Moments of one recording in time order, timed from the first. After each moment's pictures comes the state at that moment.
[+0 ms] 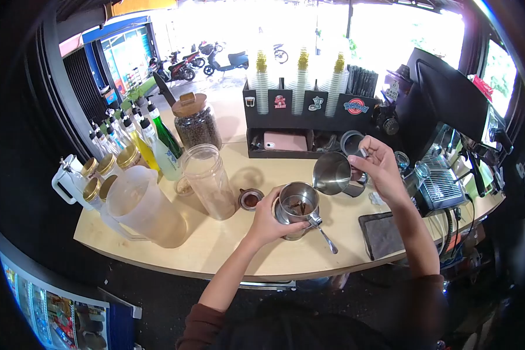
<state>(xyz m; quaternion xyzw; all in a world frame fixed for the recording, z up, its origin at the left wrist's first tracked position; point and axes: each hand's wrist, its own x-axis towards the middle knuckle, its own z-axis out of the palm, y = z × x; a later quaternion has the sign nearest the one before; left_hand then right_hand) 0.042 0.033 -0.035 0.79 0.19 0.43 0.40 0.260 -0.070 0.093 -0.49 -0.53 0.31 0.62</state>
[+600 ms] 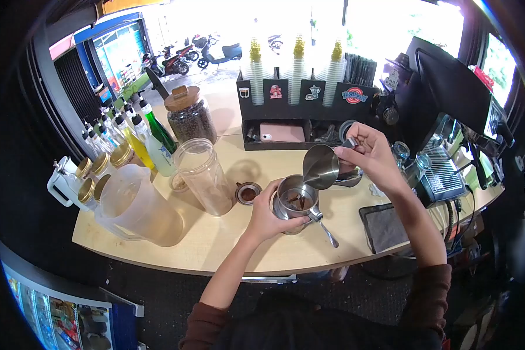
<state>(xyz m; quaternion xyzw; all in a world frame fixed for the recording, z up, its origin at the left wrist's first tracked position) 0.044 0.035 -0.038 0.77 0.18 0.42 0.45 0.248 -0.058 0.099 -0.50 -0.56 0.31 0.58</state>
